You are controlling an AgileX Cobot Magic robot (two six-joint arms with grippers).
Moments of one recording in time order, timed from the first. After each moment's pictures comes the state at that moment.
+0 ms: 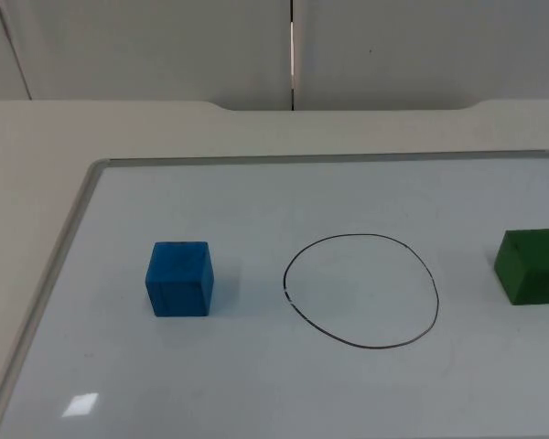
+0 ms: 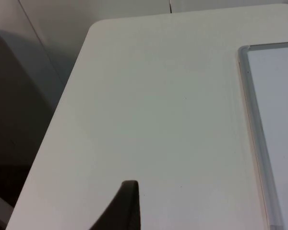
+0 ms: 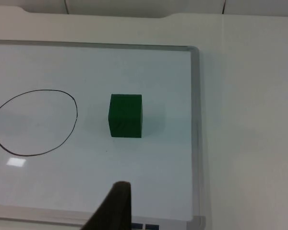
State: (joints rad) right arm 0.07 0.00 -0.52 -0.02 1.08 0.01; left arm 0.04 0.00 -0.50 0.13 1.07 0.02
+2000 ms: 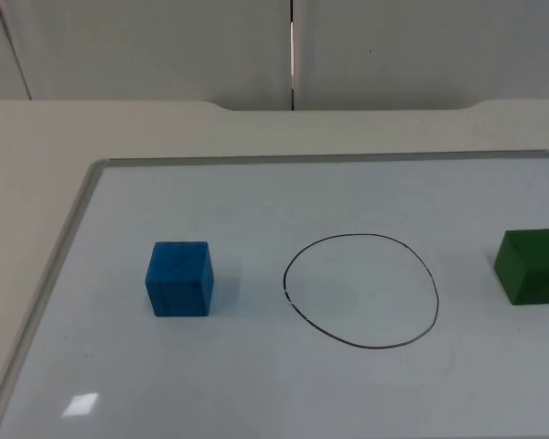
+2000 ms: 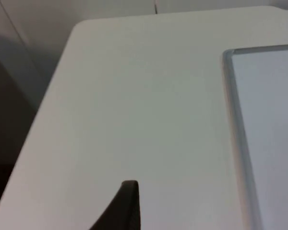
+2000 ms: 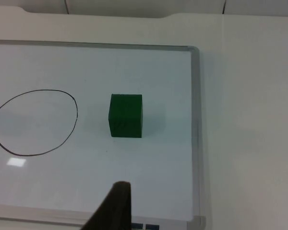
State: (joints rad) right arm 0.07 0.00 -0.52 -0.02 1.08 0.01; left arm 0.04 0.15 -0.53 0.07 0.99 0.03
